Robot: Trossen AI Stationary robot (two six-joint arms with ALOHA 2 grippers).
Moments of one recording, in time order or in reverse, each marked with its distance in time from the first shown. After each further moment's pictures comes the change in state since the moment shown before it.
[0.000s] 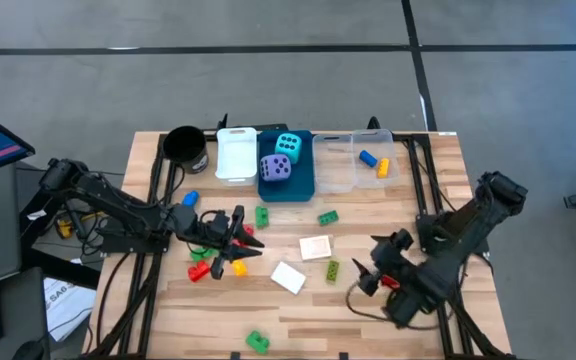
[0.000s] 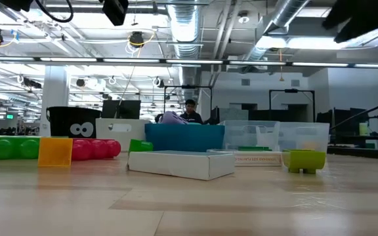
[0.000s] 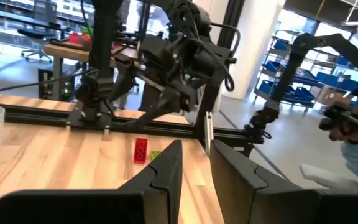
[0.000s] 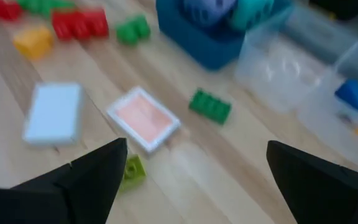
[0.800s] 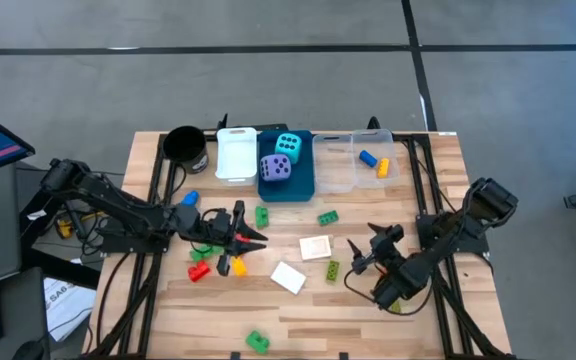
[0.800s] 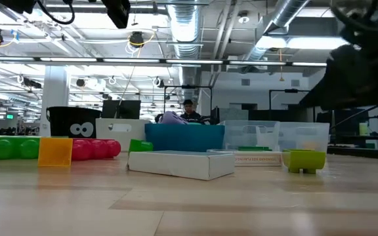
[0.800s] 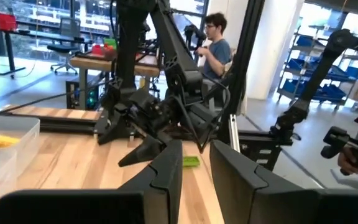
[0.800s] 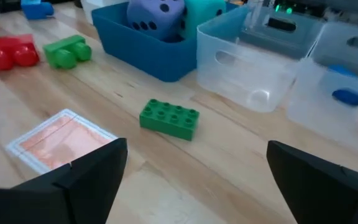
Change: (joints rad) left arm 0.010 0.033 0.000 0.030 -0.062 0.075; right arm -0.102 0.097 -0.455 0.439 0.207 0.200
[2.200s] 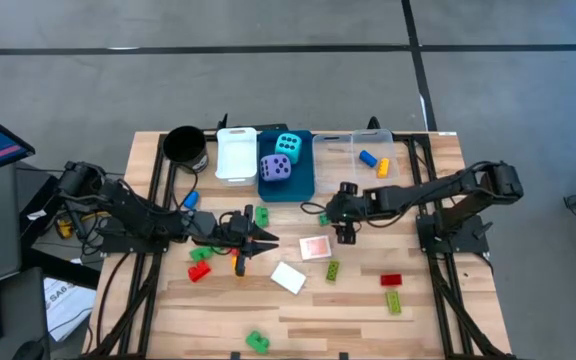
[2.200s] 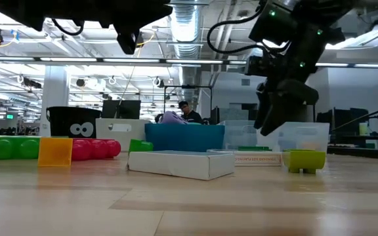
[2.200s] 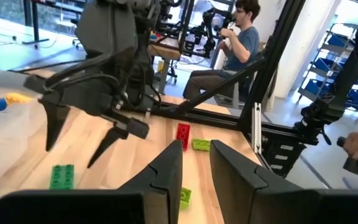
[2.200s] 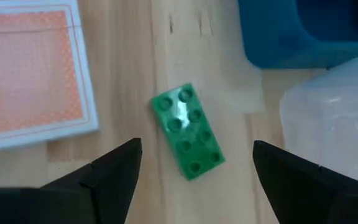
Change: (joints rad) left arm 0.022 0.184 0.000 0.119 -0.066 -0.106; right arm -0.748 -0.165 0.055 0.478 -0.926 -1.824
